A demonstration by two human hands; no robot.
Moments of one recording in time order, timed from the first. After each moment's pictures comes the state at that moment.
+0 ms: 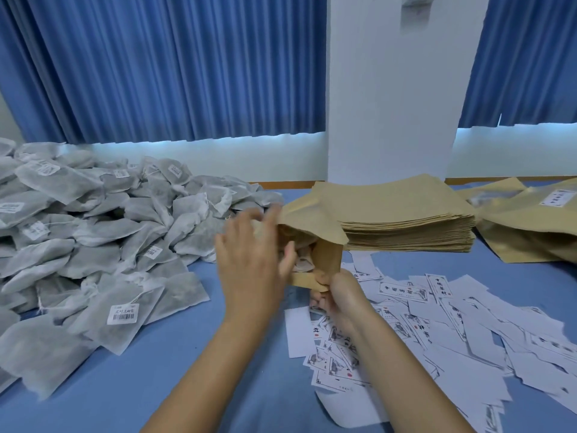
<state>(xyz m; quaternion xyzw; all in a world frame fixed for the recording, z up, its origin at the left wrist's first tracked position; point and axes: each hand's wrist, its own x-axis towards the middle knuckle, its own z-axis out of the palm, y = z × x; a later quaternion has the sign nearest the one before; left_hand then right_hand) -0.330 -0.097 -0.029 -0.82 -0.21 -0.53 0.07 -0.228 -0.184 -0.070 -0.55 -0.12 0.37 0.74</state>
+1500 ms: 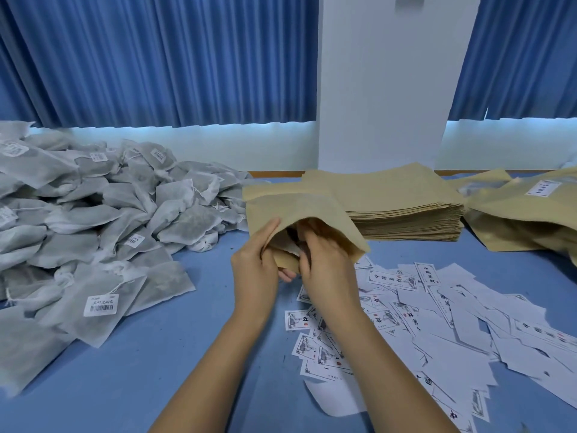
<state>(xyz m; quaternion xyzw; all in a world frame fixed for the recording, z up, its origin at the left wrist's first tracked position) -0.310 -0.105 -0.067 -0.71 -0.19 -0.49 -0.47 -0.229 -0.185 -0.063 -0.80 -0.43 -0.22 0.34</state>
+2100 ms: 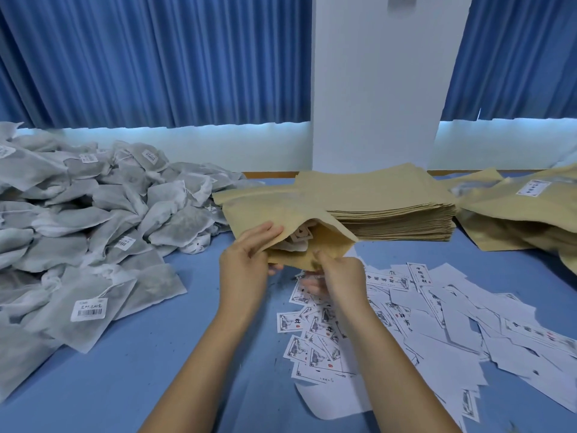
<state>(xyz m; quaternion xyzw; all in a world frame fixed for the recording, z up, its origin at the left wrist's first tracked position) -0.315 -0.104 -0.055 -0.71 -0.18 -0.44 -0.52 -0.220 -0.202 -0.067 -0.68 -0.09 0.20 0.70</state>
